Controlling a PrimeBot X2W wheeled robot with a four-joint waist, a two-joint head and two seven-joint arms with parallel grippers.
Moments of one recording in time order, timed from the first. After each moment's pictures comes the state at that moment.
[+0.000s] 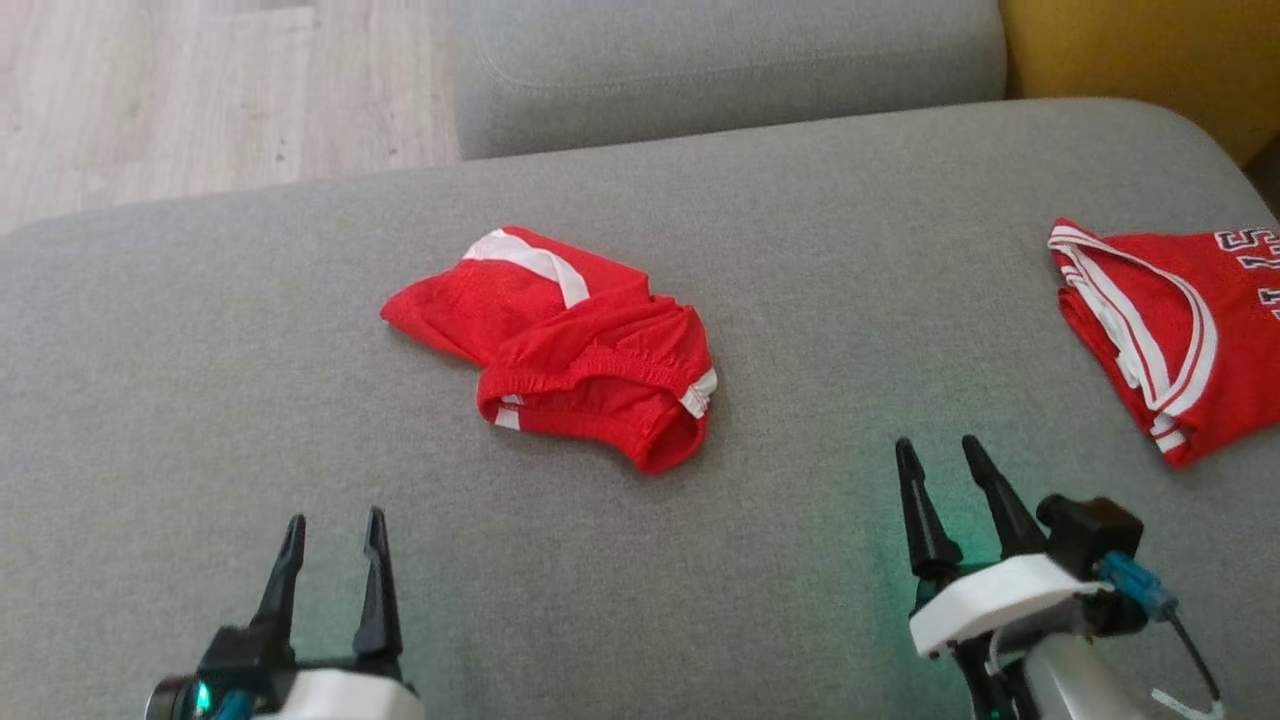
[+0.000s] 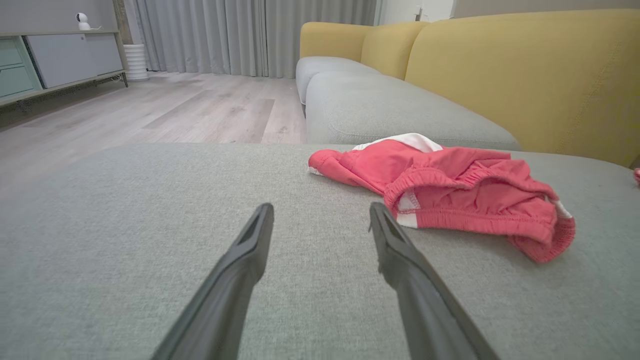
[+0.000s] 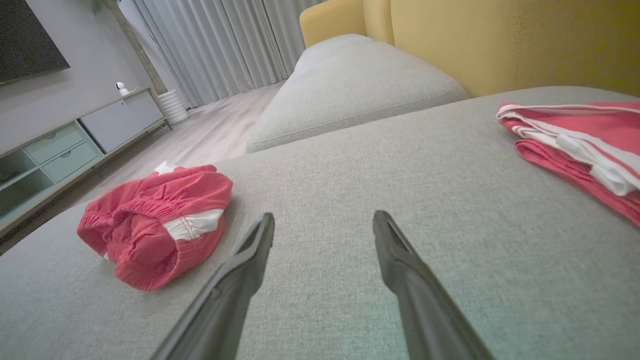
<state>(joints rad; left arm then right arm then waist) 0.03 0.06 -0.07 0.32 -0.18 -0.02 -0.25 -0.13 -0.06 0.17 0.51 0.31 0.13 -0.25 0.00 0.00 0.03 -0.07</state>
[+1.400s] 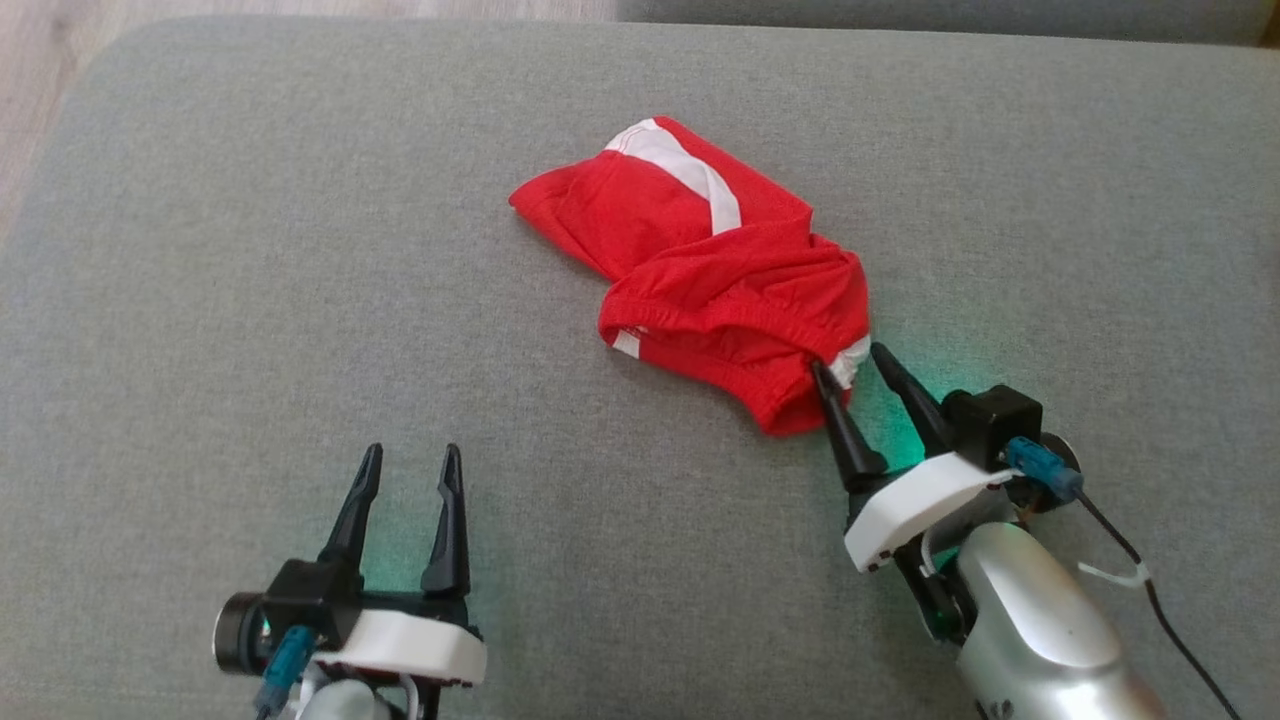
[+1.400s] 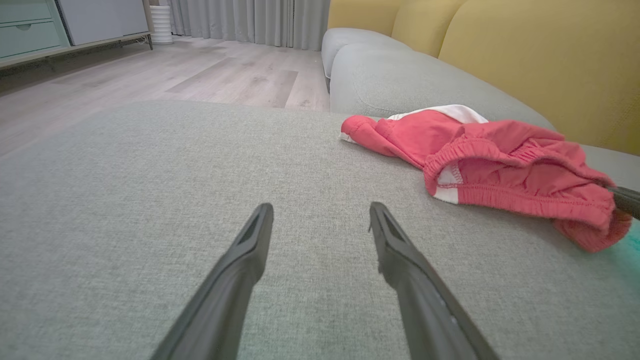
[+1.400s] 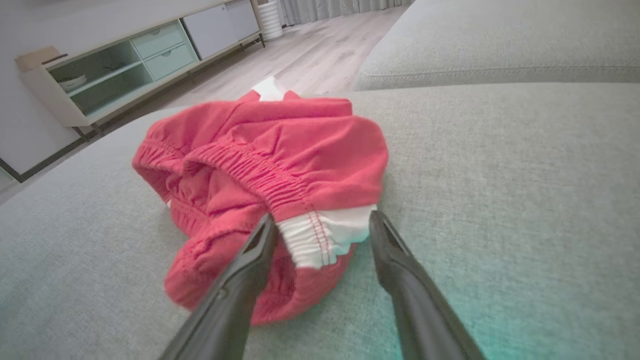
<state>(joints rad) -0.07 0.05 -0.20 0.31 -0.21 -0.02 -0.25 -0.38 -0.06 0.34 0.69 0.26 0.13 -0.25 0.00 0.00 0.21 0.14</state>
